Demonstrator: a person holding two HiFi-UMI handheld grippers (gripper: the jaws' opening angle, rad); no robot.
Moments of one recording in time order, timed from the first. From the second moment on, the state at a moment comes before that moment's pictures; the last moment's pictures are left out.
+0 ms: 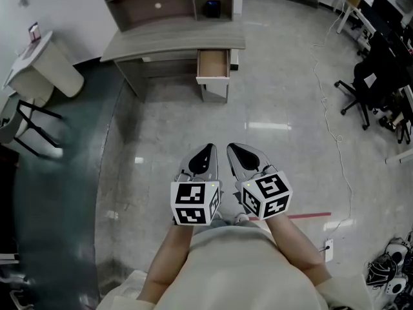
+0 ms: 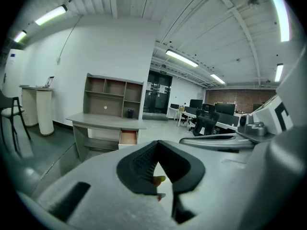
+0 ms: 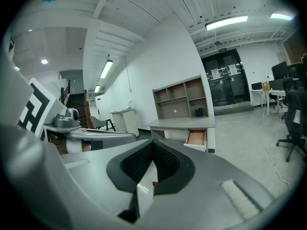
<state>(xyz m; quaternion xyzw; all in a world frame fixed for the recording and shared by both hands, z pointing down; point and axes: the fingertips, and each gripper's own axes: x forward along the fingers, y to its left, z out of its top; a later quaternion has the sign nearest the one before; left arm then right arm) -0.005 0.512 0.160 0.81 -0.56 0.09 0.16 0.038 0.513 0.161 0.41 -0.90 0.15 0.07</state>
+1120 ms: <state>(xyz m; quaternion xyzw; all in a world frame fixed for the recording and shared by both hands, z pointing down) -0.060 0.444 0.181 0.81 -0.55 0.08 0.18 -0.009 0.442 0.182 0.43 -0.88 0.17 0.07</state>
